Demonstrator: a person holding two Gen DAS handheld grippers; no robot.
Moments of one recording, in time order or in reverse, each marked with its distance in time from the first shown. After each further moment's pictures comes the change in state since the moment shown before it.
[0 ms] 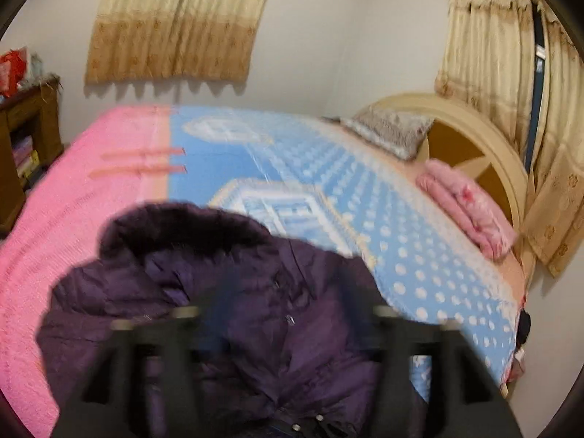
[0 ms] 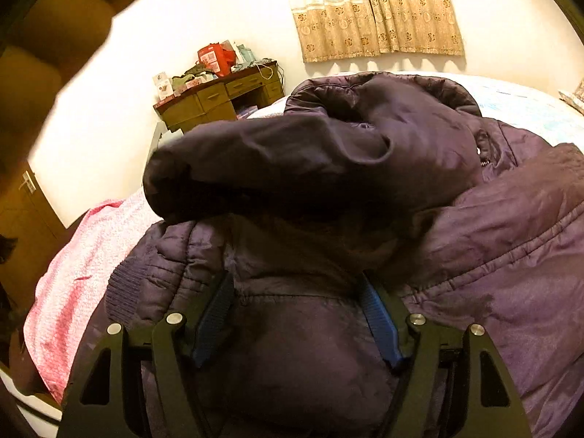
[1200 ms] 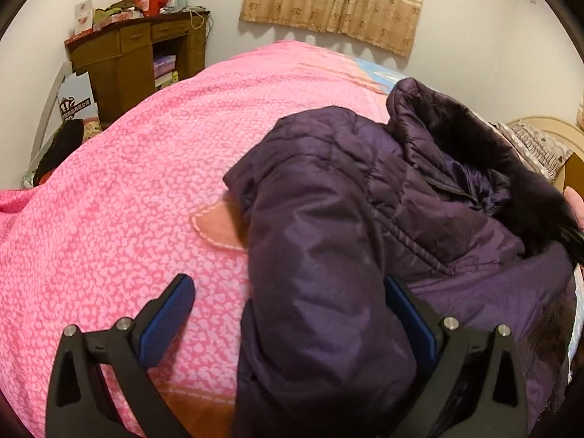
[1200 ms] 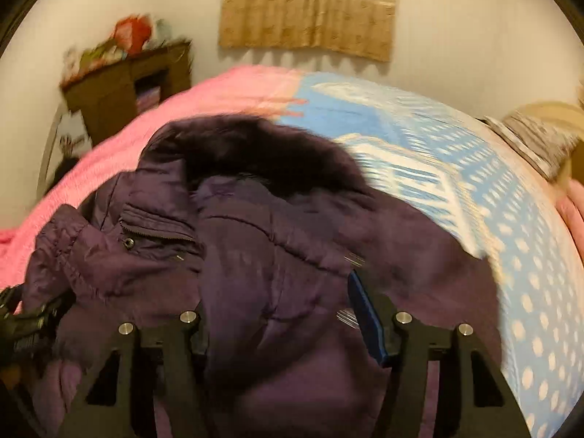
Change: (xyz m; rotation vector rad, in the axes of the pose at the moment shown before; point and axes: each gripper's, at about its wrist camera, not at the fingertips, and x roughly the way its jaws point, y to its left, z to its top) left arm -0.012 0.156 -0.149 -0.296 0.133 0.488; right arm 0.000 -0.073 0.107 -0.006 0.068 -0.453
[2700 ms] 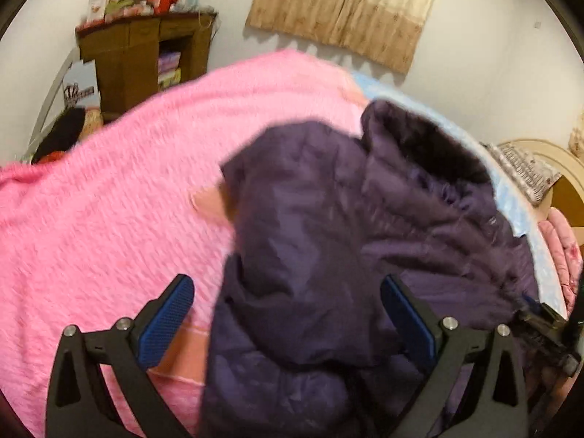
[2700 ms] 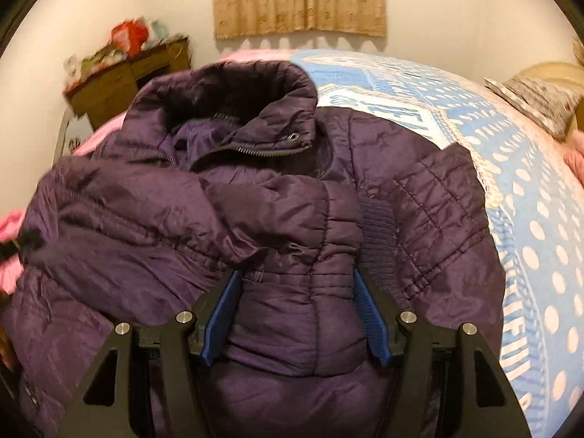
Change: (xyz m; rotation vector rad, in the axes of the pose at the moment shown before) left arm -0.035 -0.005 0.005 -0.061 -0.043 -0.044; right arm 0.003 -0.051 -0.076 0.010 0.080 0.081
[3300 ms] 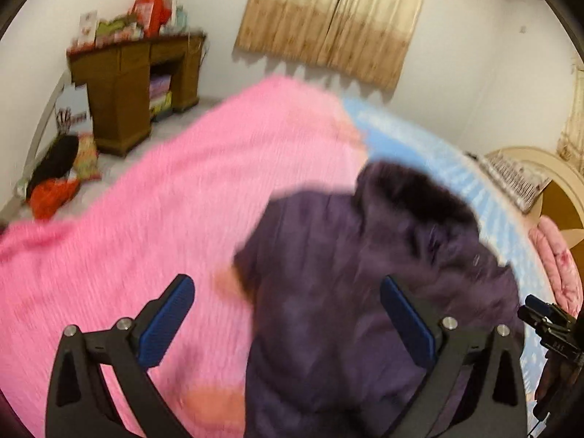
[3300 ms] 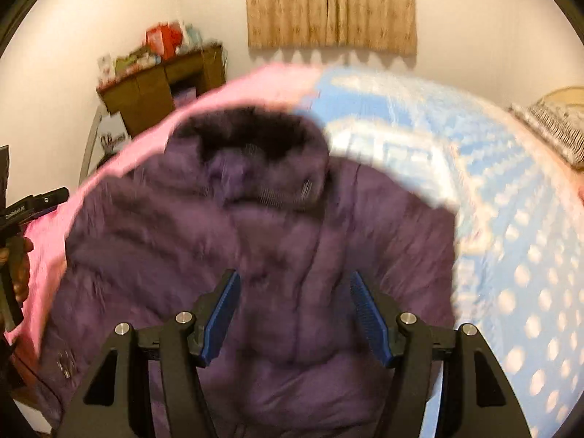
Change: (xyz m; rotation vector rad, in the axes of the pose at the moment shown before) left arm -0.012 0.002 0.063 0.029 -0.071 -0.042; right arm -0.062 -0.026 0.040 -0.042 -0.079 0.106
